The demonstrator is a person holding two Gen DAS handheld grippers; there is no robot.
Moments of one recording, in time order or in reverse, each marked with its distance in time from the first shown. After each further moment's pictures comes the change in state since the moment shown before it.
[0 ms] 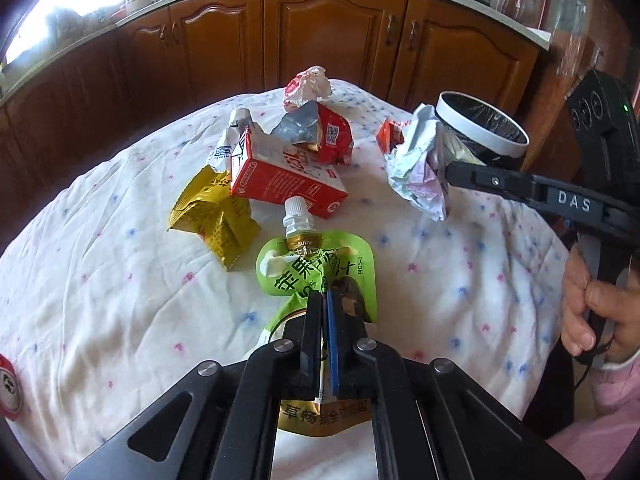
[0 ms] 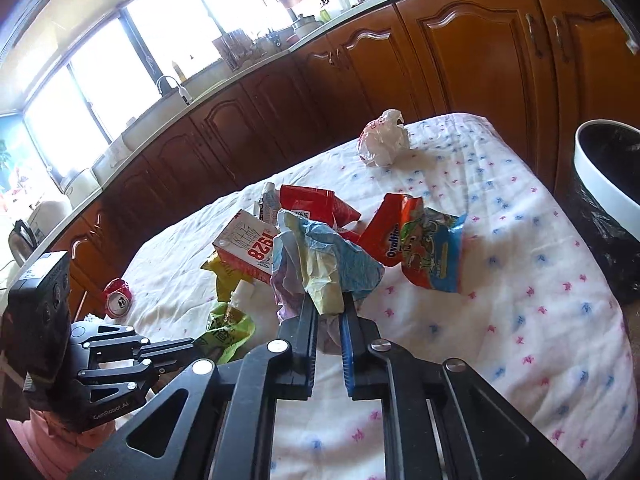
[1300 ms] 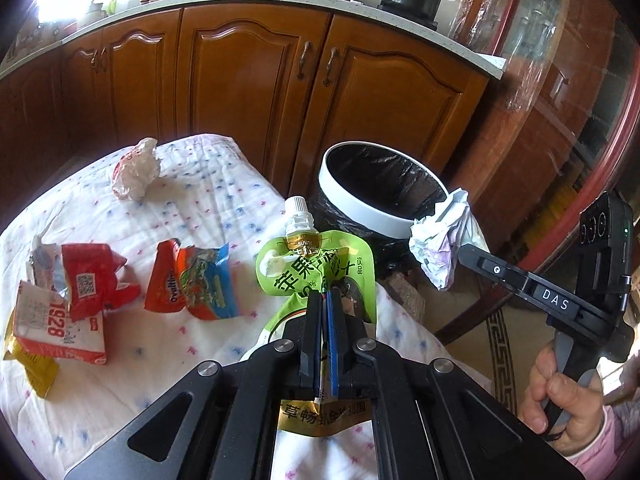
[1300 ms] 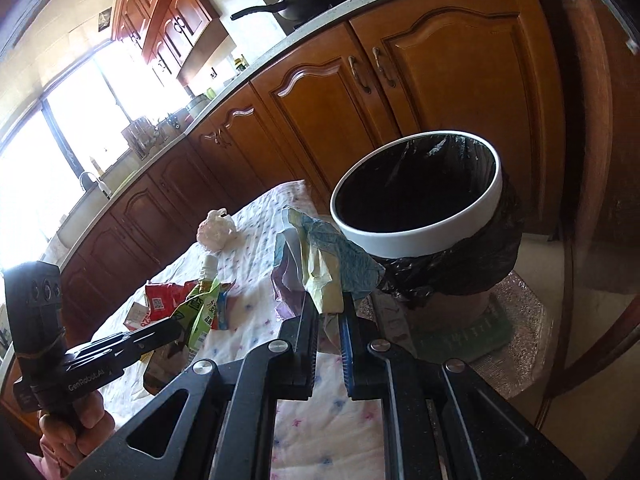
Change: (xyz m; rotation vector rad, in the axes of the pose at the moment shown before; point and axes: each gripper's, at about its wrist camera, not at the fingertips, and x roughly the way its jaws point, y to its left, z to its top) left arm 0.085 -0.135 0.100 0.011 -0.092 -0.205; right arm -0.128 -0.155 0.002 0.254 -0.201 -0.253
